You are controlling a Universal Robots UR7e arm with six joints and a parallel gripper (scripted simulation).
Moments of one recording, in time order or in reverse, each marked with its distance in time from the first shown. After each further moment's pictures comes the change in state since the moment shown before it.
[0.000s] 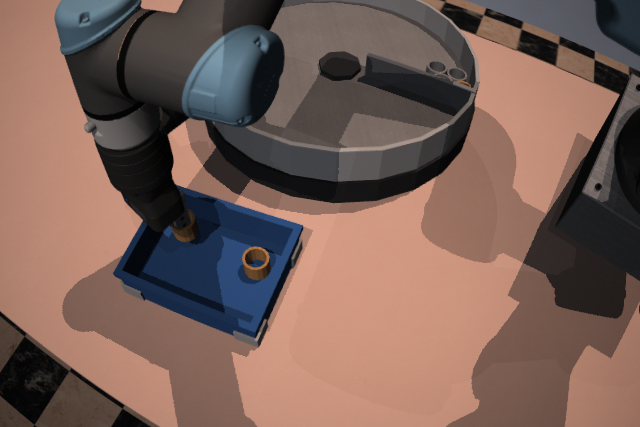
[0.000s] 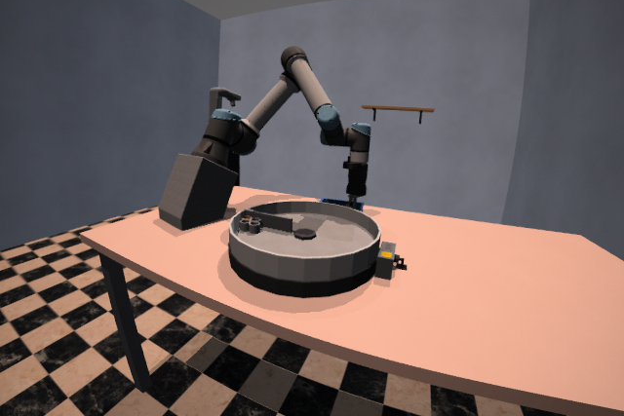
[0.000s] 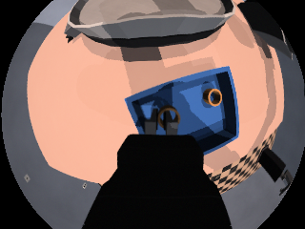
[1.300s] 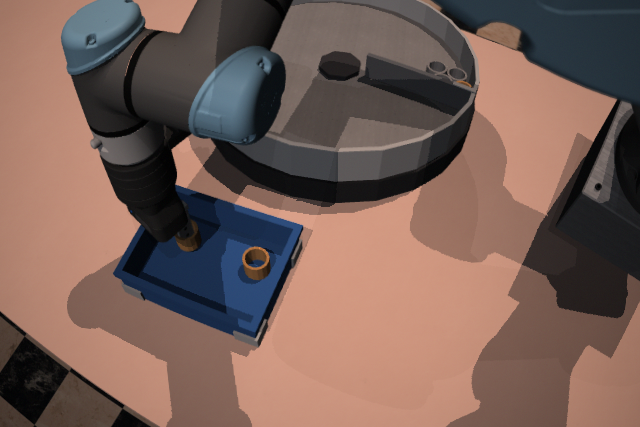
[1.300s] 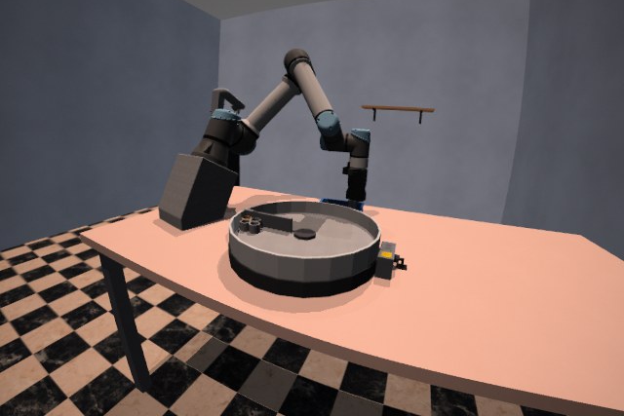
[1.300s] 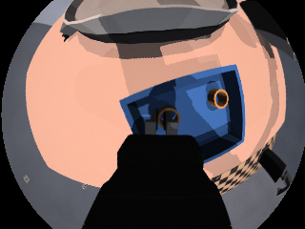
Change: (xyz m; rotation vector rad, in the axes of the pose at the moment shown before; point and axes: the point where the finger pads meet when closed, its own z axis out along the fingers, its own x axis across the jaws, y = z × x) arm 0.000 0.000 0.022 0.000 0.000 0.000
